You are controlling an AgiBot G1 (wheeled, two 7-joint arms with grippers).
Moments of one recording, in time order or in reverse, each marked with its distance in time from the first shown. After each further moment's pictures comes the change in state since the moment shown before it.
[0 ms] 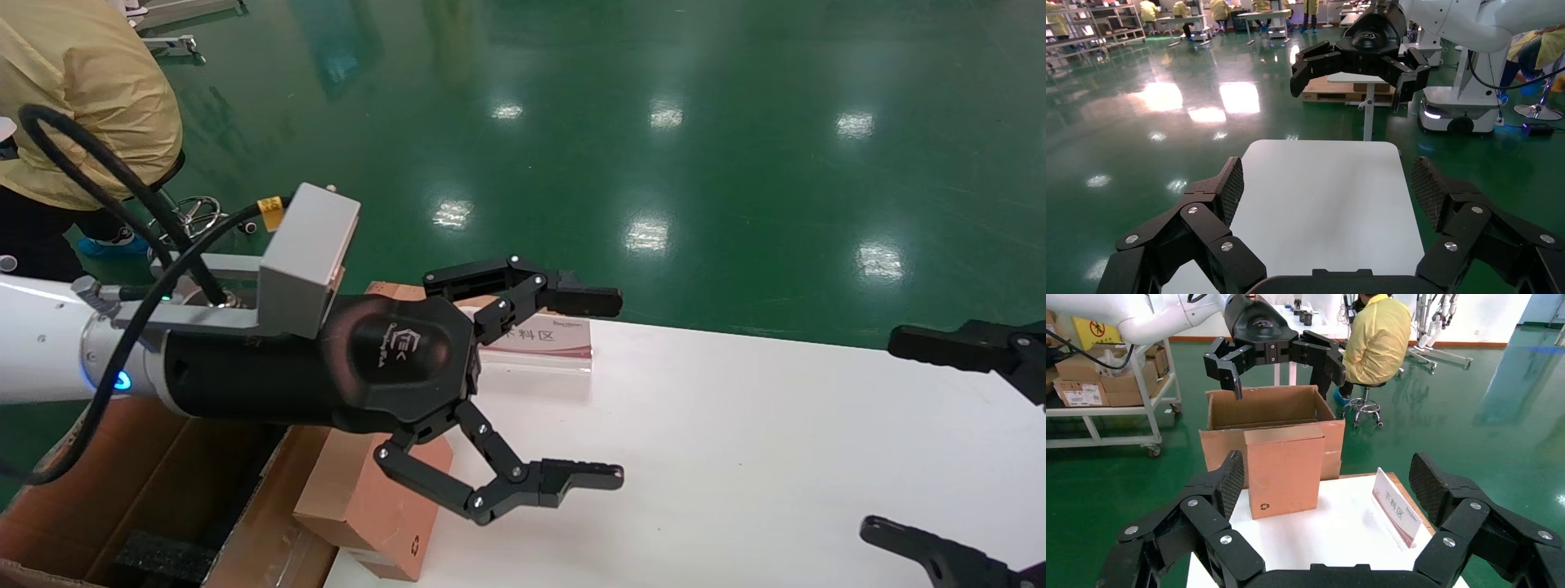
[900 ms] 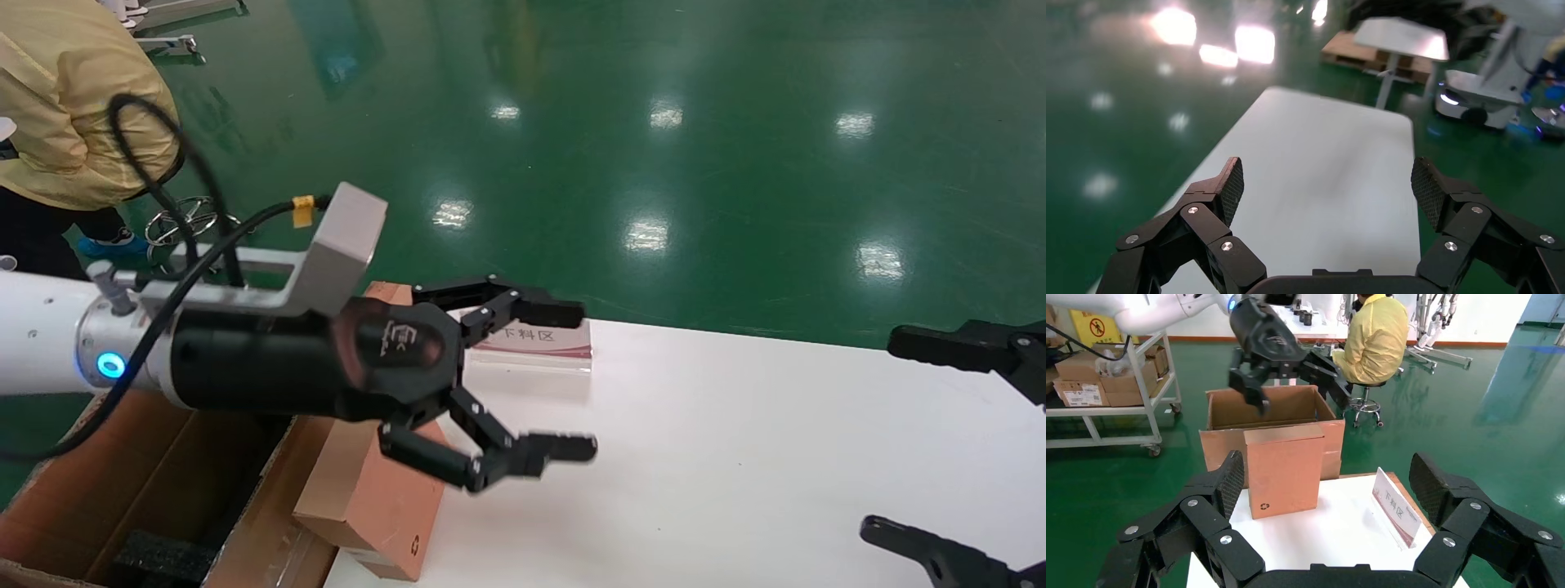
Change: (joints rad) left arm -0.046 -0.073 0.068 -0.034 0.127 -0.069 -0.237; right arm 0.001 0.000 -0.001 -0.001 0.000 0.000 -0.001
